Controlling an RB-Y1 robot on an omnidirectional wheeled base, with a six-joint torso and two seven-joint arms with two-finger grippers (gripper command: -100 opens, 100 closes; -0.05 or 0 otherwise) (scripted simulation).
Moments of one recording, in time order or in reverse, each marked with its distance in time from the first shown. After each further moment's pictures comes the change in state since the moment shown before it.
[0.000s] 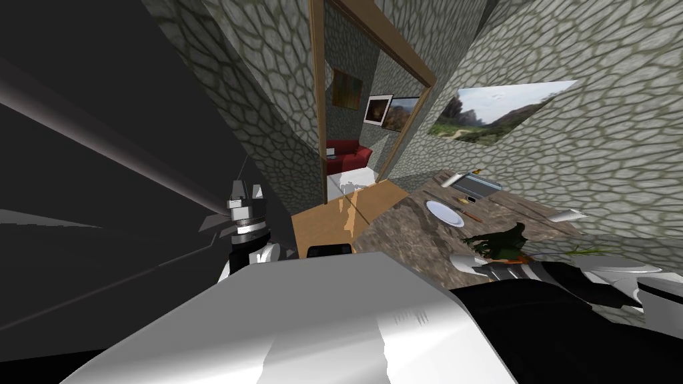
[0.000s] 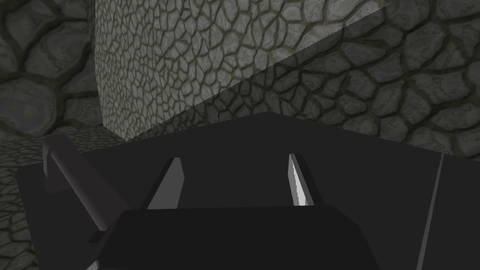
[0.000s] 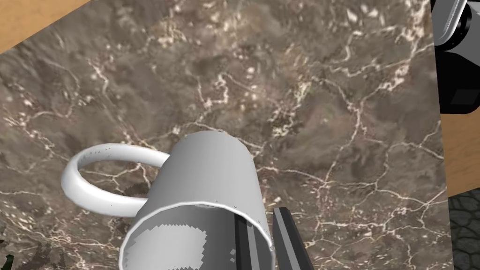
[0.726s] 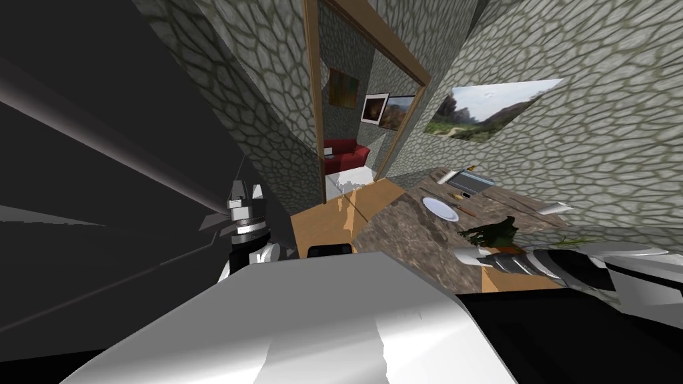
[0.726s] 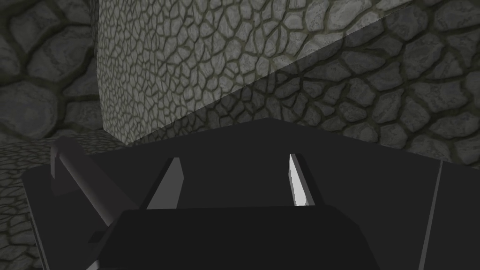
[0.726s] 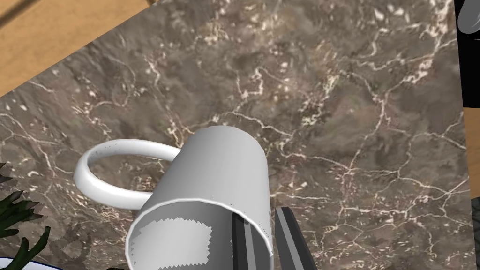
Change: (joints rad) left arm 0.000 0.000 0.000 0.000 0.000 0.000 0.000; right arm -0.224 -0.055 0.258 0.110 -0.086 -0.025 0.005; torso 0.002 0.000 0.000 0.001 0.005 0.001
